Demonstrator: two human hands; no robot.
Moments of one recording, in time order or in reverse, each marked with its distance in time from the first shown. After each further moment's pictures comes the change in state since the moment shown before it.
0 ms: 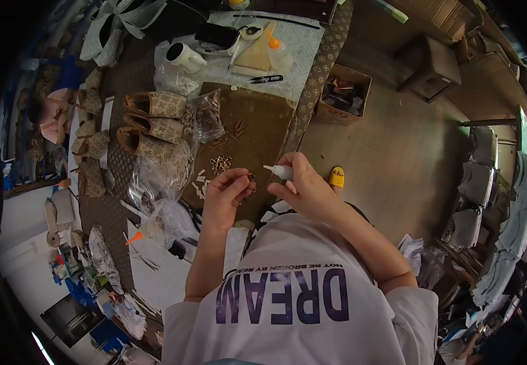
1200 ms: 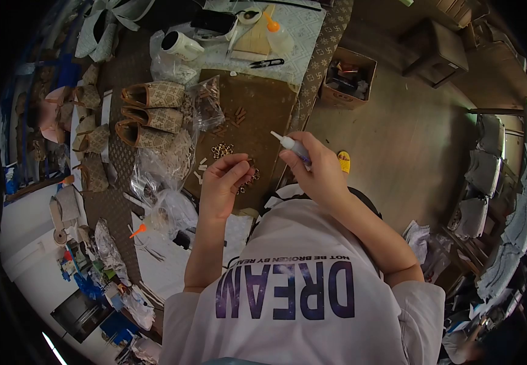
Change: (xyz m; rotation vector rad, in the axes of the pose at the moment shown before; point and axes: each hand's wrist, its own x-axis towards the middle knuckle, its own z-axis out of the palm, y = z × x) left_hand 0.008 0.007 0.000 0.053 0.023 -0.035; right_hand 0.003 -0.002 -0.004 0.055 0.218 0.011
